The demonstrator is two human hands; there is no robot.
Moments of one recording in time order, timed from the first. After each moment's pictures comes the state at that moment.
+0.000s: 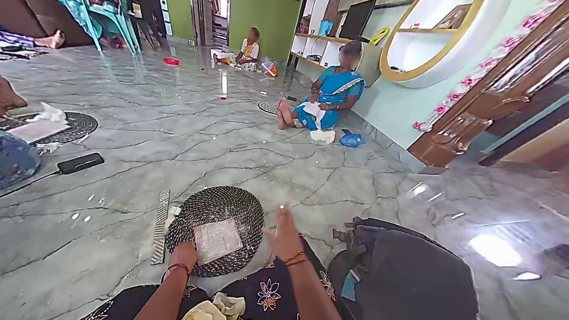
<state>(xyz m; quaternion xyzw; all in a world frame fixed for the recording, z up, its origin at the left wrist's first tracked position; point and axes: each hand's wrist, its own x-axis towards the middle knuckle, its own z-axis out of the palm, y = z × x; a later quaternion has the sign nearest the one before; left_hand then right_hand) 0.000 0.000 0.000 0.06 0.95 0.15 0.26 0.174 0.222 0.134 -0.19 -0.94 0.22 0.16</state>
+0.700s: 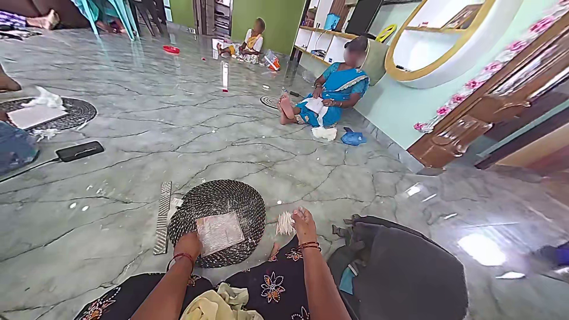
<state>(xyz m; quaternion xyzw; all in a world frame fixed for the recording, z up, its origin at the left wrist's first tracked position) -0.004 -0.001 -0.003 0.06 0.95 0.18 0.26 0.174 0.261 0.113 -0.39 -0.67 0.58 0.24</state>
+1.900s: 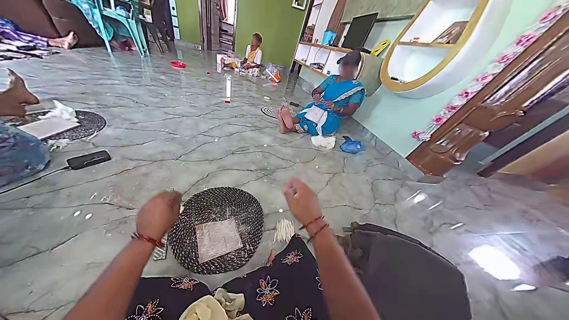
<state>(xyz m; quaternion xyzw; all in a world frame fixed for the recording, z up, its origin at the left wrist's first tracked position) -0.008 -0.044 0.176 0.22 0.93 0.29 -0.05 0.158 0.254 0.251 -0.19 -0.94 0.24 0.14</state>
